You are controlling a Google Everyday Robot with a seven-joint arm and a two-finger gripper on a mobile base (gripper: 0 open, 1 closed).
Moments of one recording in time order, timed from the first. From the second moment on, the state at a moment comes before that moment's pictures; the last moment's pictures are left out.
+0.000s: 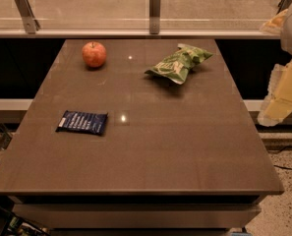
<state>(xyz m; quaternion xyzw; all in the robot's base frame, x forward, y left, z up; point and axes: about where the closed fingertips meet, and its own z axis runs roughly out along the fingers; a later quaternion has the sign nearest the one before) 0.438 -0.211 0.996 -0.60 0.77 -0.06 0.19</state>
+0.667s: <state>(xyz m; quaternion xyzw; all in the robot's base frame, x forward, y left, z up) 0.442 -0.210 0.998 -0.60 0.77 -0.08 0.19</state>
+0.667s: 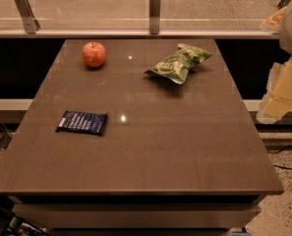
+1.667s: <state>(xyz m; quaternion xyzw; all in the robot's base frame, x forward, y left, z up) 0.483 -0.204 0.995 -0.62 0.74 -0.14 0.22</state>
